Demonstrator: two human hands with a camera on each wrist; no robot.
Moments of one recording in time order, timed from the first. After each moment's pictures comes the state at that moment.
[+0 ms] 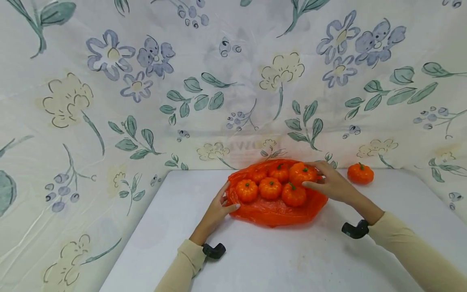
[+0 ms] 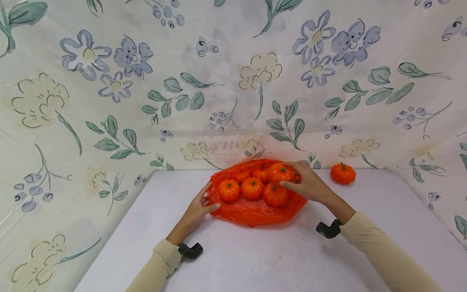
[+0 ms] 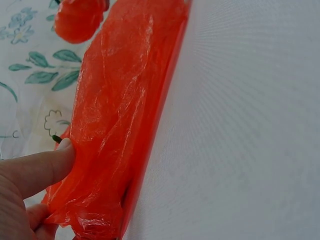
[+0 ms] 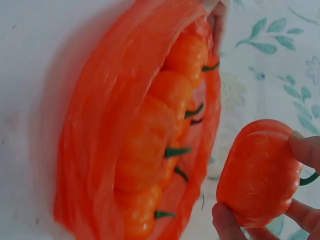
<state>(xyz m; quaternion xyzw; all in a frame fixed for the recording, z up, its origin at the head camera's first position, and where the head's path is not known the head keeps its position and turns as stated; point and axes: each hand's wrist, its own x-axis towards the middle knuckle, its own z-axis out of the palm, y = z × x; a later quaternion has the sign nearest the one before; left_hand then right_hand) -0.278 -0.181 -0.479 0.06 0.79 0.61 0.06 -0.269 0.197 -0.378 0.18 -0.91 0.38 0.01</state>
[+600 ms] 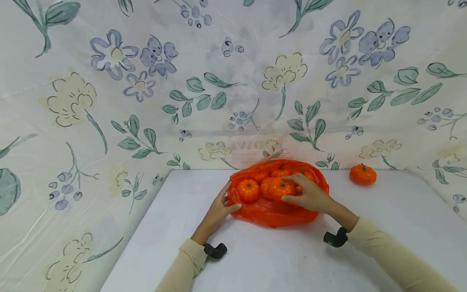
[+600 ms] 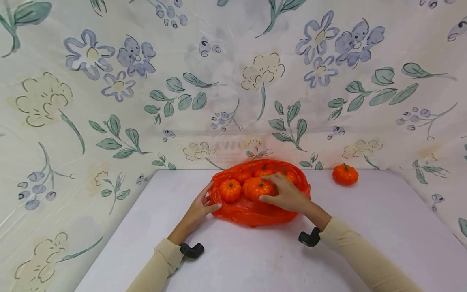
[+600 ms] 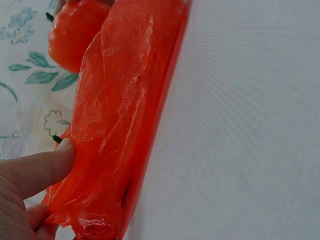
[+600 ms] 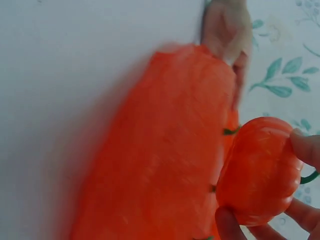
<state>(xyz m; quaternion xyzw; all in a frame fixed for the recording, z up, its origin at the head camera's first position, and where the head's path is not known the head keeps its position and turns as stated) -0.277 -0.182 -0.477 0.07 0.79 0.61 0.05 -0.273 0.144 -0.411 0.26 -0.89 0.37 0.01</state>
